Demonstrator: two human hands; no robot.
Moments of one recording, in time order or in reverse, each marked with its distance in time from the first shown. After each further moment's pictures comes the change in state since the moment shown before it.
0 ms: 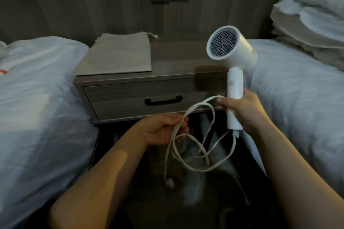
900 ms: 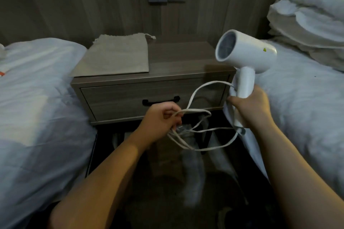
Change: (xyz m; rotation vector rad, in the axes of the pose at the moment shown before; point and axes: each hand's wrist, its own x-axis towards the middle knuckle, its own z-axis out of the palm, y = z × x) left_hand -0.001 -0.004 0.017 1.031 0.513 0.648; right_hand 0.017 0.011 -0.016 -0.341 0.308 -0.096
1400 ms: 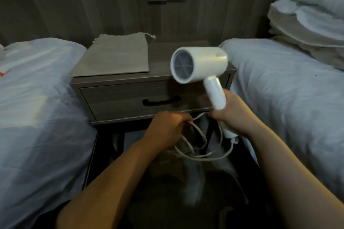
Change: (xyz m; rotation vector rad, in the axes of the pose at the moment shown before) left_hand -0.003 -0.003 0.018 0.611 -0.001 0.293; right_hand -0.021 -0.012 0.016 -0.121 -0.427 -0.237
